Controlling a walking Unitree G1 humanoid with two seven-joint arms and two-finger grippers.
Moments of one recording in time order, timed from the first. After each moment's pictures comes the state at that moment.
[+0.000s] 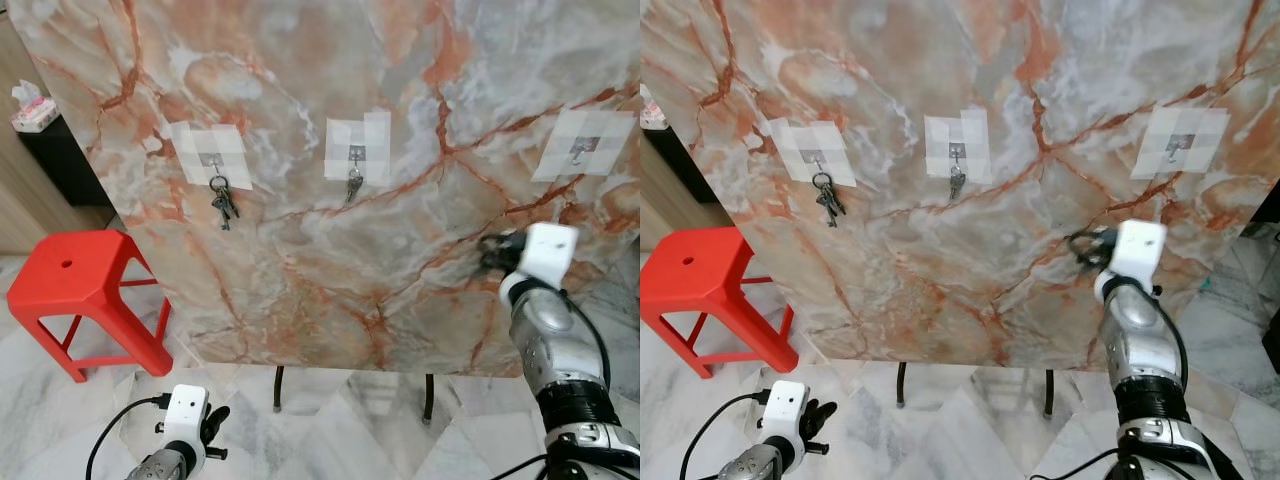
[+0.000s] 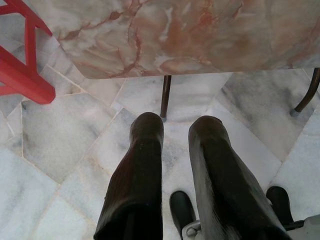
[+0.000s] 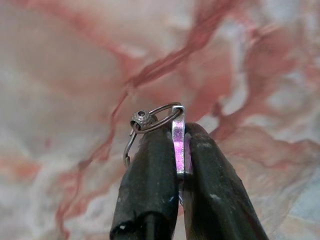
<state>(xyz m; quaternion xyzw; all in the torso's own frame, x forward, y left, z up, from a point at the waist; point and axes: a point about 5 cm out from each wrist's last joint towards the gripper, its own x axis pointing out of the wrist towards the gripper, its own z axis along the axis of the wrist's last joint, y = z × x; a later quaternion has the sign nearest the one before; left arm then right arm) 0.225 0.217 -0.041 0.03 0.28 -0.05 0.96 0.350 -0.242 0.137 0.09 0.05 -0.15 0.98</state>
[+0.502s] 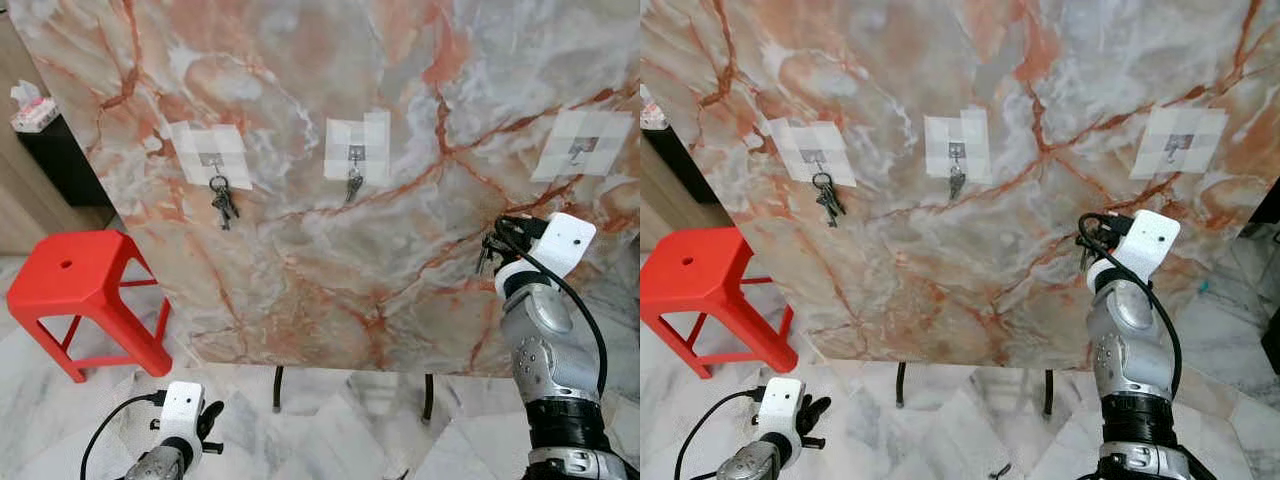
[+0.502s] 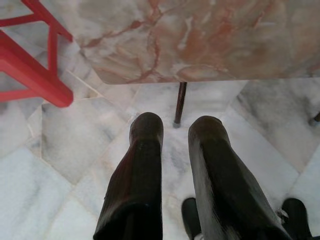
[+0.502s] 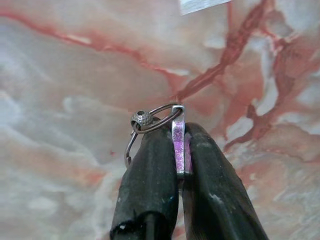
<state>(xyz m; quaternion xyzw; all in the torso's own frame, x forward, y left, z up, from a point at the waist) 0.228 0.224 -0.037 0.04 0.27 -0.02 0.96 0.338 -0.214 0.149 0.13 0.03 -0.12 0.98</state>
